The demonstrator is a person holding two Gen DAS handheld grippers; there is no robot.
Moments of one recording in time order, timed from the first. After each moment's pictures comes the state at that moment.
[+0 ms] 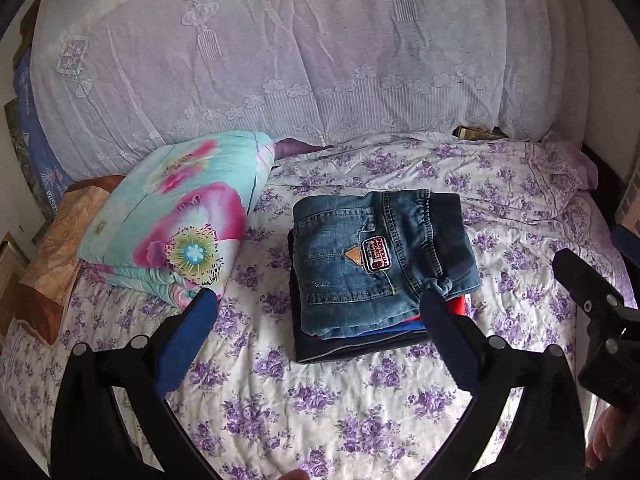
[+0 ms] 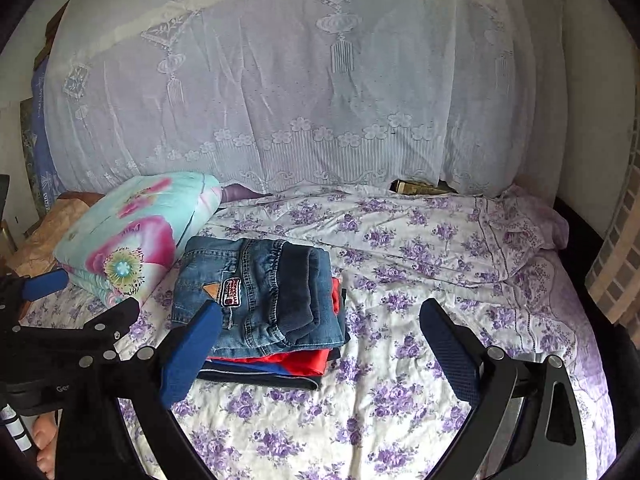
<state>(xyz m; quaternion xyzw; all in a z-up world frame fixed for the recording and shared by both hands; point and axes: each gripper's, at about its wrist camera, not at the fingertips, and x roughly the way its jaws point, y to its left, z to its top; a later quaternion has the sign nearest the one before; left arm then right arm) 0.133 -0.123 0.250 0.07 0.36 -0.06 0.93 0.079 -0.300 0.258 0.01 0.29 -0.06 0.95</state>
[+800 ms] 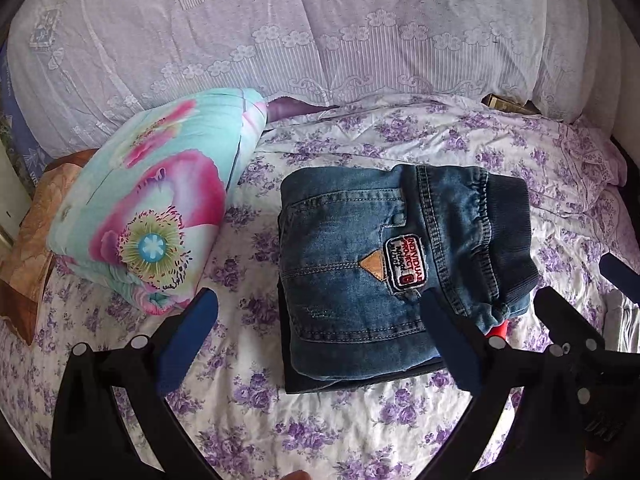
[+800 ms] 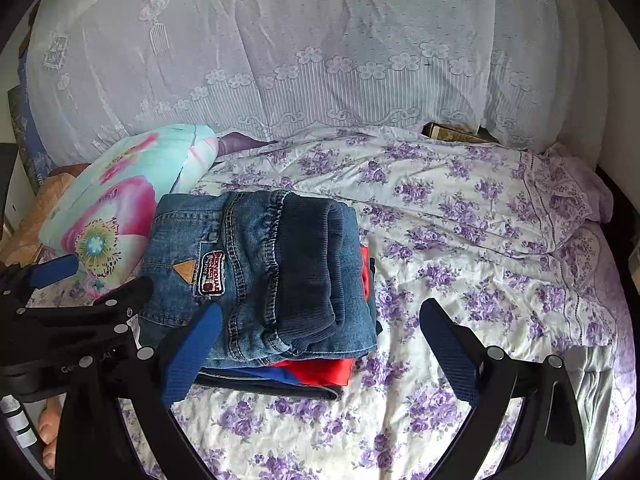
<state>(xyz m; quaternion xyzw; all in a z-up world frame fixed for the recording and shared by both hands) 0.220 -0.138 0.189 0.07 0.42 -0.06 0.90 0.166 -0.298 0.189 0.02 0.37 -0.04 0.93</state>
